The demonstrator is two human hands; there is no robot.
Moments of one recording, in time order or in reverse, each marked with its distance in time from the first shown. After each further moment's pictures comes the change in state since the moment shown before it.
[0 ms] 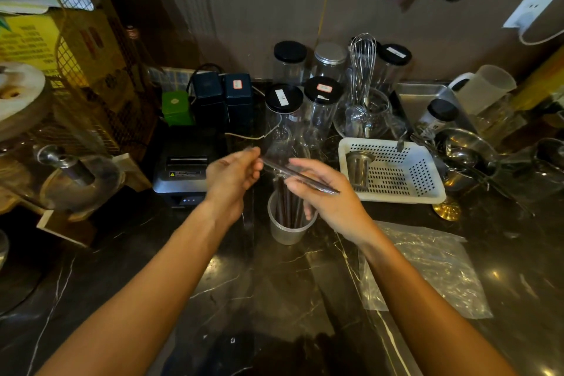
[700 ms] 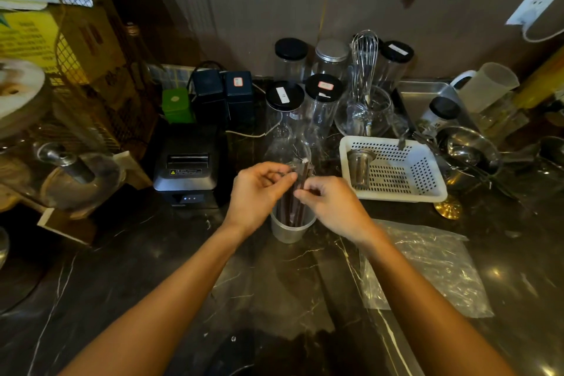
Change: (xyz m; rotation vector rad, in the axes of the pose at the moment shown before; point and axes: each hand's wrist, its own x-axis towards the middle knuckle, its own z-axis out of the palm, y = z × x) left_hand -0.007 -0.041 -0.001 0.640 -0.209 0.453; right_hand 0.006 0.018 -0.005 -0.590 -0.017 0.047
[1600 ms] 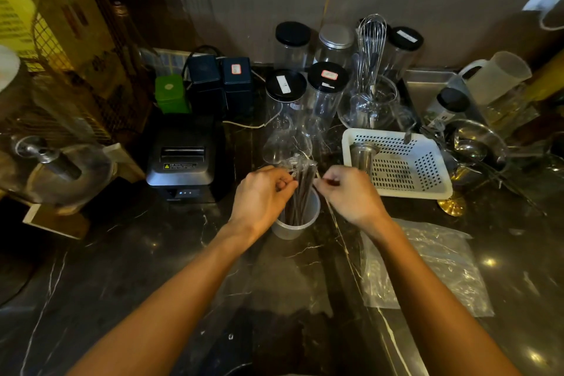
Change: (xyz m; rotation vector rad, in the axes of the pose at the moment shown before) left_hand 0.006 -0.017 0.015 0.528 -0.035 0.102; right_hand 0.010 0.014 -0.017 -0.127 0.056 0.246
